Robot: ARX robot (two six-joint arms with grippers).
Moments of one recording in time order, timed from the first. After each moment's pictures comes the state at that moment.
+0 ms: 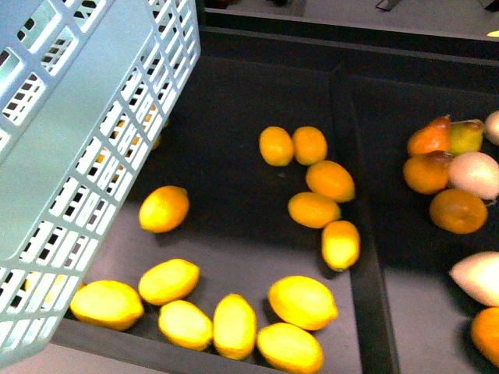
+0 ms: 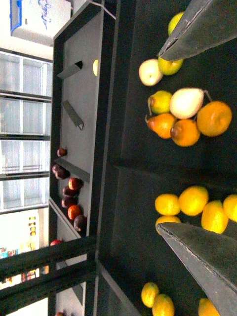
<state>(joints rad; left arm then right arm) -0.08 0.88 0.75 -0.11 0.02 -1.48 0.00 0.00 0.02 0.00 0.00 0.00</state>
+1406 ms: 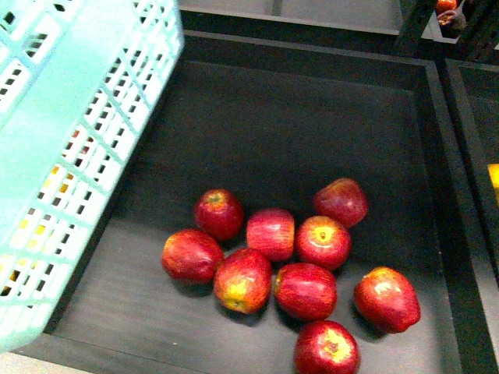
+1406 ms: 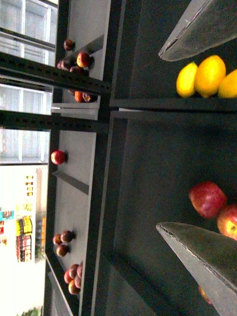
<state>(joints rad) -0.08 0.88 0.75 -0.11 0.01 -1.47 0.00 0.00 0.02 0.00 -0.01 0.00</state>
